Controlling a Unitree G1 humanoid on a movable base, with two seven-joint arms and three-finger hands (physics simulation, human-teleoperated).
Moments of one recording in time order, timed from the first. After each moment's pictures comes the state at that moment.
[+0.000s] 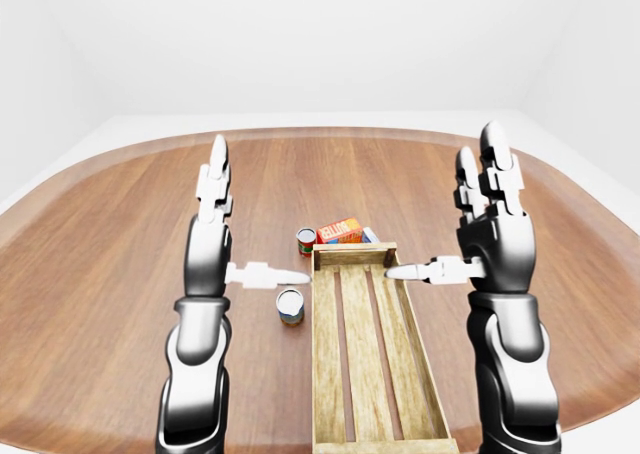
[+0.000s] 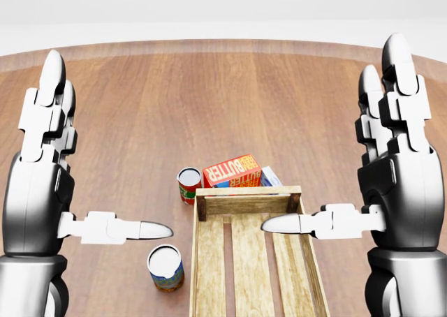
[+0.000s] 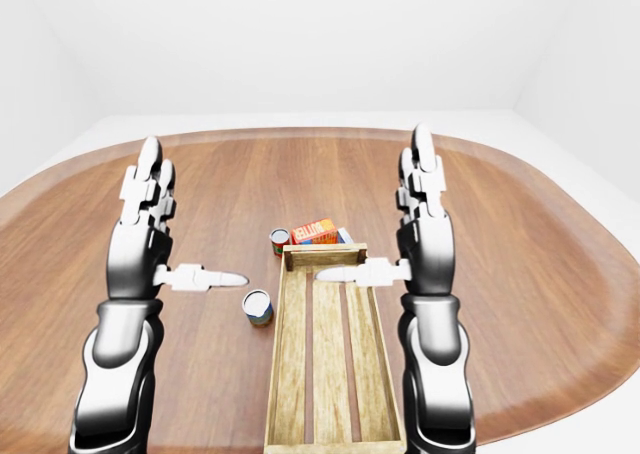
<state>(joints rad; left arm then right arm) -0.07 0.03 0.00 -0.53 0.26 0.09 -0.05 -0.05 -0.03 -0.06 -0.60 -0.04 0.09 0.04</state>
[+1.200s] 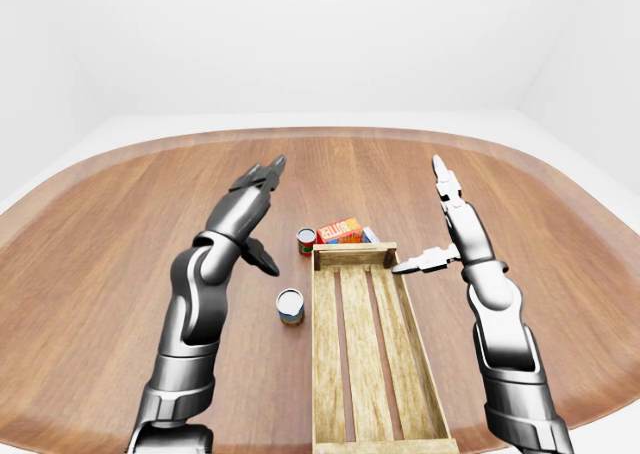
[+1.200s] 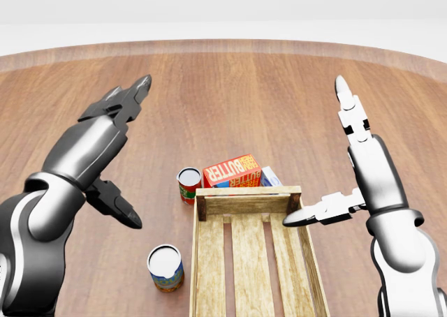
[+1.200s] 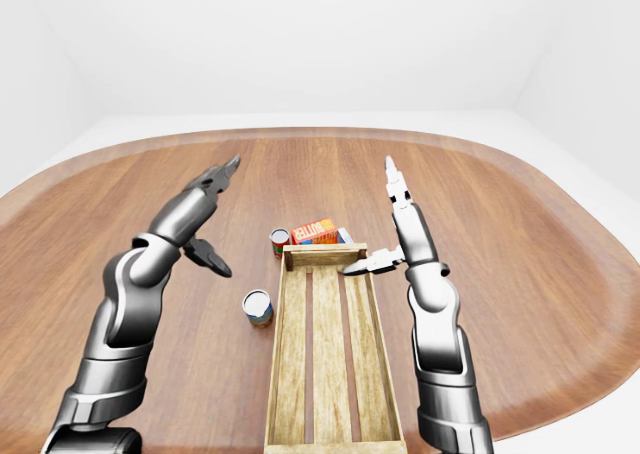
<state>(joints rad) -0.41 0.20 0.02 -0.11 0.80 0.09 -0.46 -0.22 -0.17 -0.13 -0.15 -0.36 0.09 0.19</state>
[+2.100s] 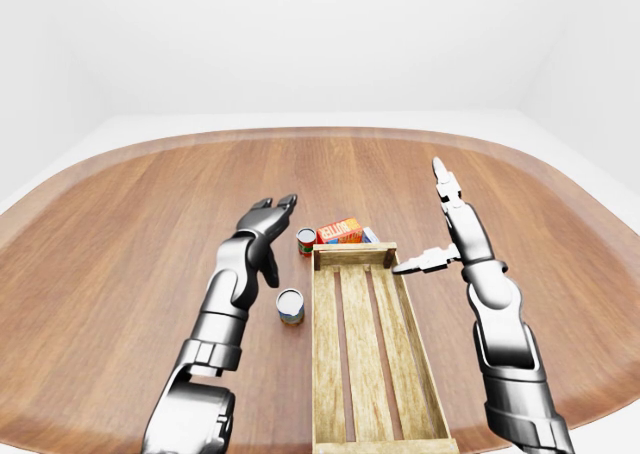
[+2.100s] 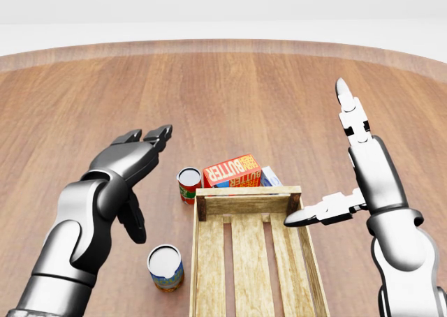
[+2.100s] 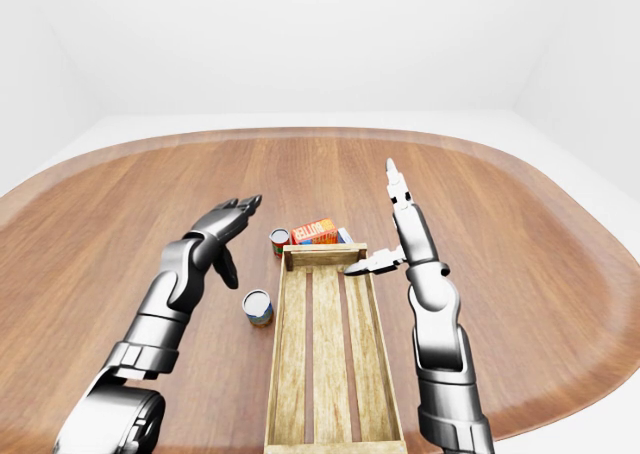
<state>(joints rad) -0.61 0.14 -0.04 0.42 1.16 0.09 -0.48 -0.23 -0.17 -0.14 -0.12 -0.35 0.09 0.19</state>
